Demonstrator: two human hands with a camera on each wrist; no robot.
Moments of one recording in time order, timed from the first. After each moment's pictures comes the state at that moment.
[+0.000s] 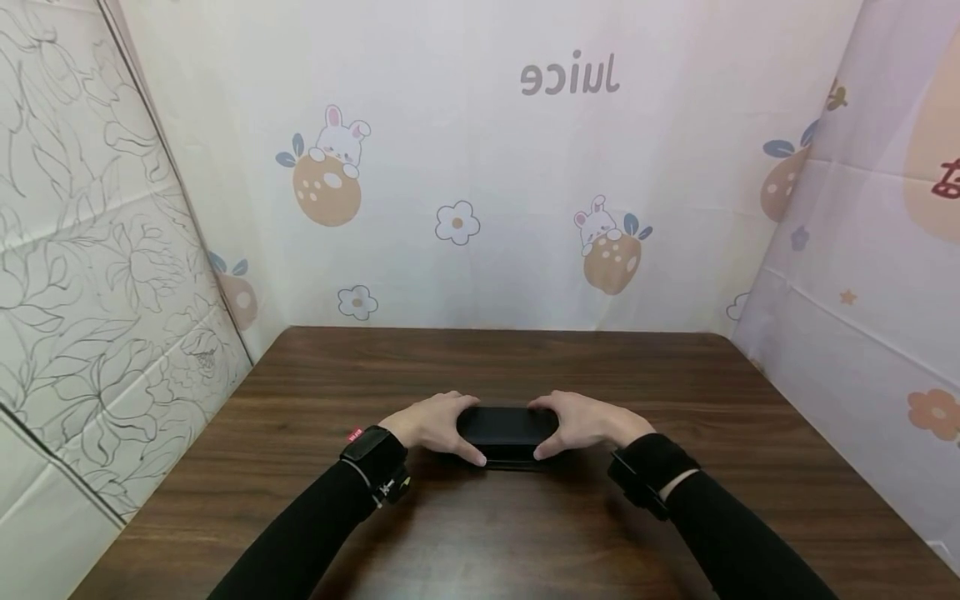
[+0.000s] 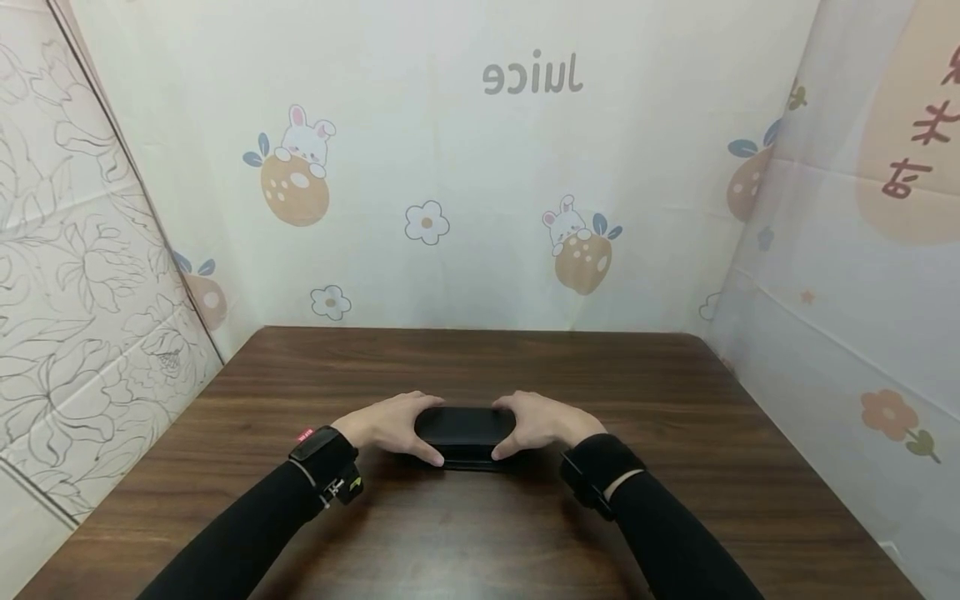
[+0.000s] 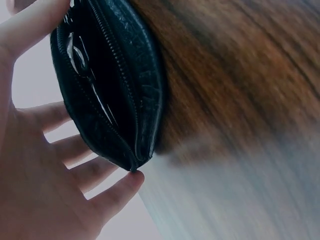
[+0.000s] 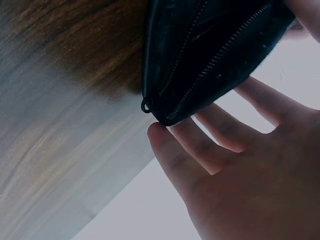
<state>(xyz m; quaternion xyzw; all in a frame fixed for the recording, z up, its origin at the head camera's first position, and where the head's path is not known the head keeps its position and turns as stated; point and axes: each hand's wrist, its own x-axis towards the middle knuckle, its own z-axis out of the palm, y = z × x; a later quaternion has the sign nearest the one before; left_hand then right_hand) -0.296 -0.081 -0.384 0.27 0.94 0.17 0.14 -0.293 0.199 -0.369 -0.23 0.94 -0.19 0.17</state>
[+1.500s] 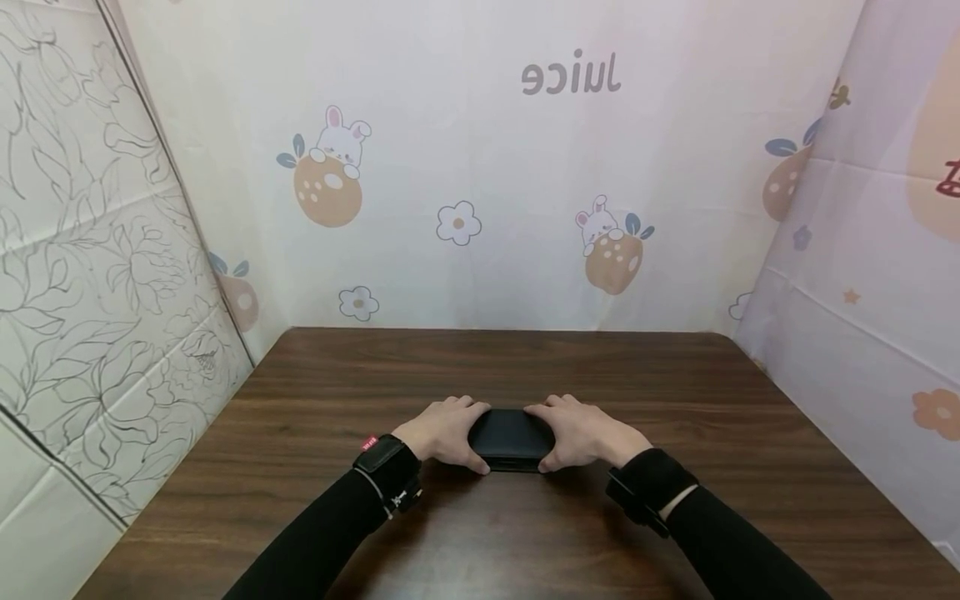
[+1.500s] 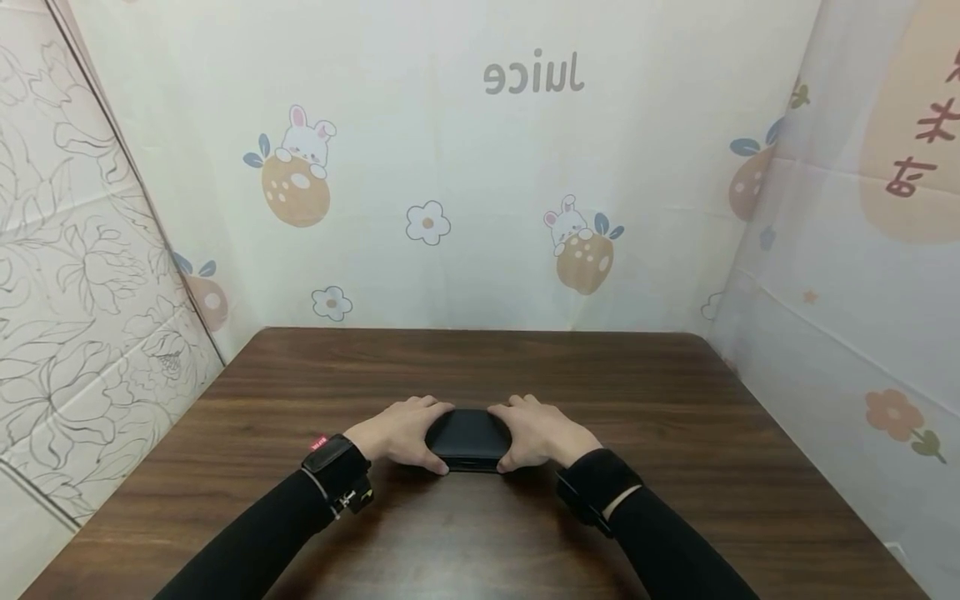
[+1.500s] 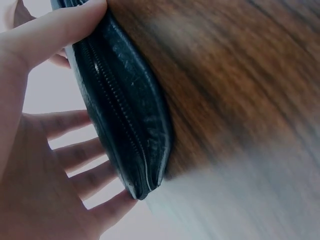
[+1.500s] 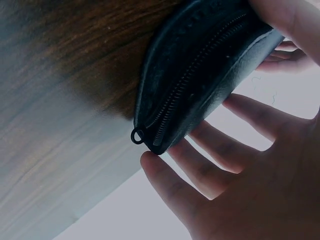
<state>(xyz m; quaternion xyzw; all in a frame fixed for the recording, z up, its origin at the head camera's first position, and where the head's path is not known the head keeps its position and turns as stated) -0.288 -0.062 -0.393 0.29 0.95 0.08 0.08 -0.276 0.184 -0.379 -0.23 0.97 -0.07 0.10</state>
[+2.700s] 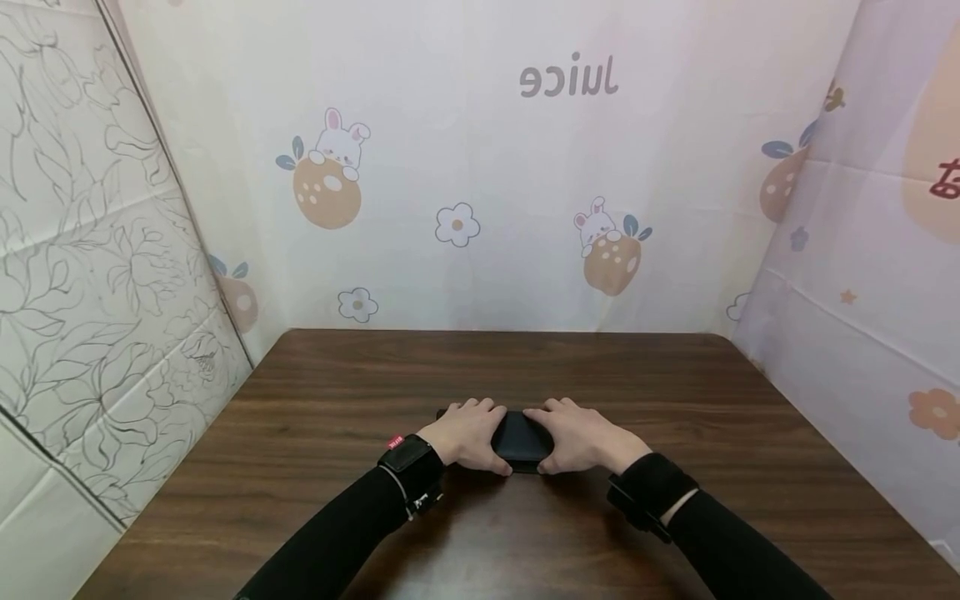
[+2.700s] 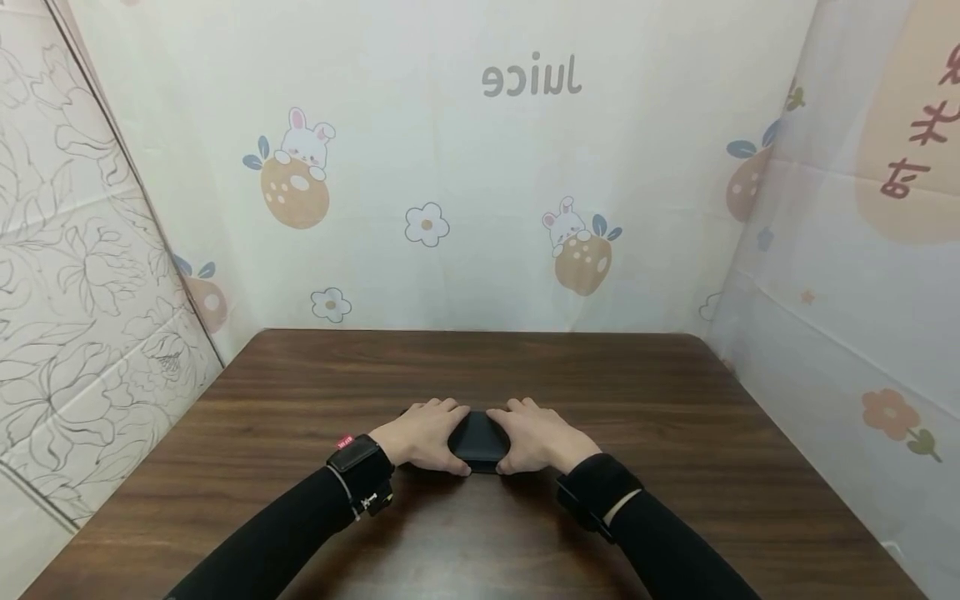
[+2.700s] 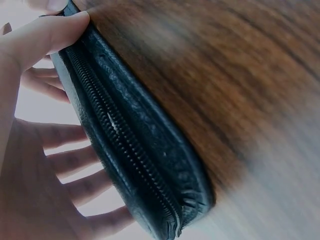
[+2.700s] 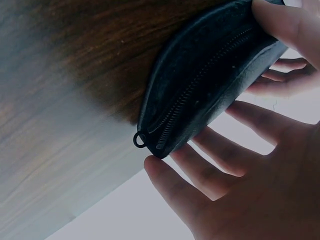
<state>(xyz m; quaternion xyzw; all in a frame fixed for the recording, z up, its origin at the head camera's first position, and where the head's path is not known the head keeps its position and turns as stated) -0.284 -0.027 -0.393 0.30 0.95 0.01 0.06 -0.270 0.185 -0.383 -0.24 0.96 -0.07 0.09</state>
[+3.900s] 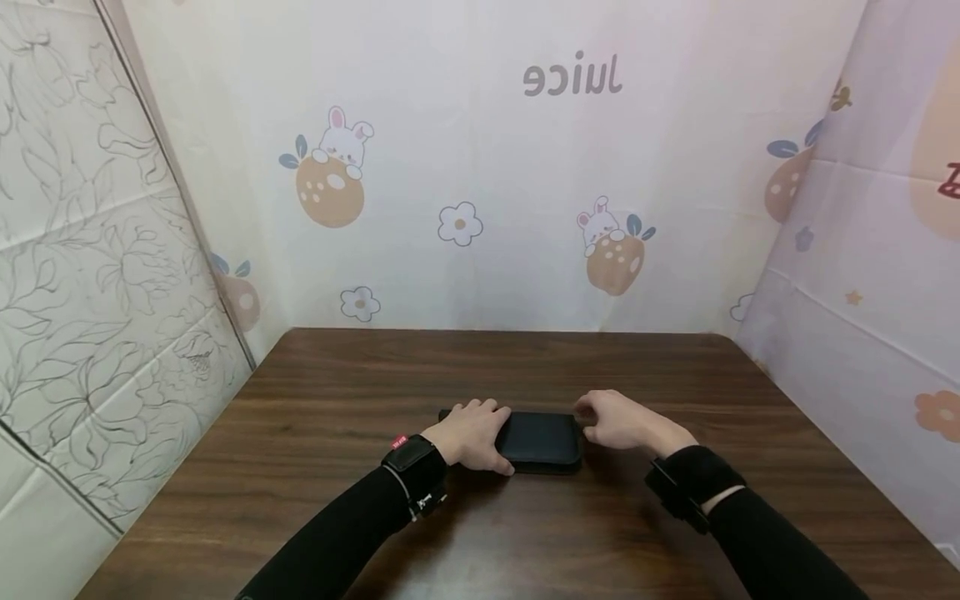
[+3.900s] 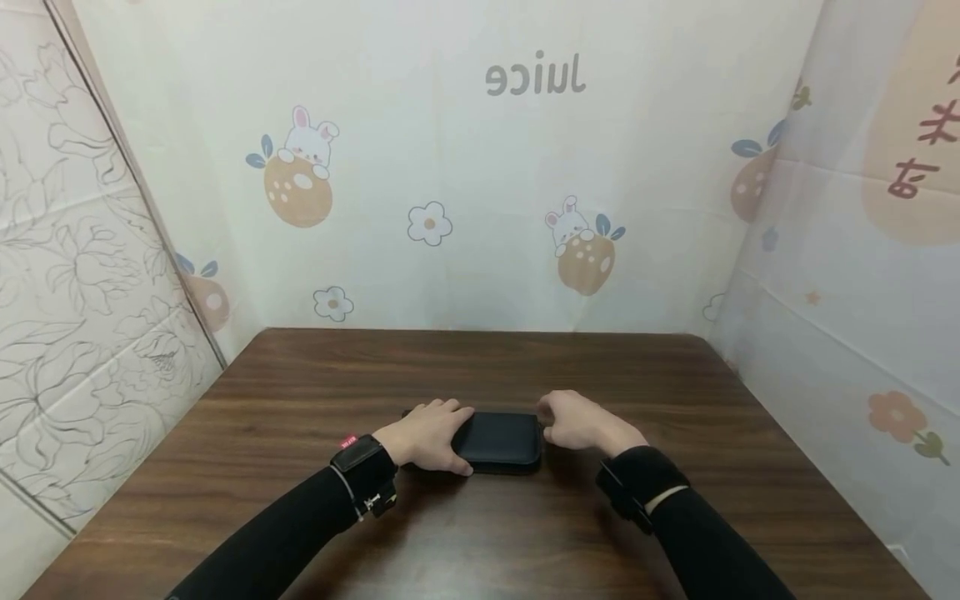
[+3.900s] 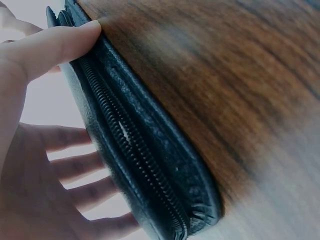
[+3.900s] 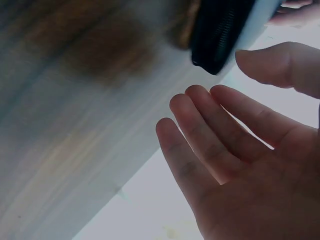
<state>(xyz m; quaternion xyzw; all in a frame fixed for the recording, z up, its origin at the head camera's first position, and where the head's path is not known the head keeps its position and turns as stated) -0.280 -0.026 -0.389 0.29 0.95 0.02 0.08 -0.283 0.243 -0.371 -0.21 0.95 -0.20 0.11</state>
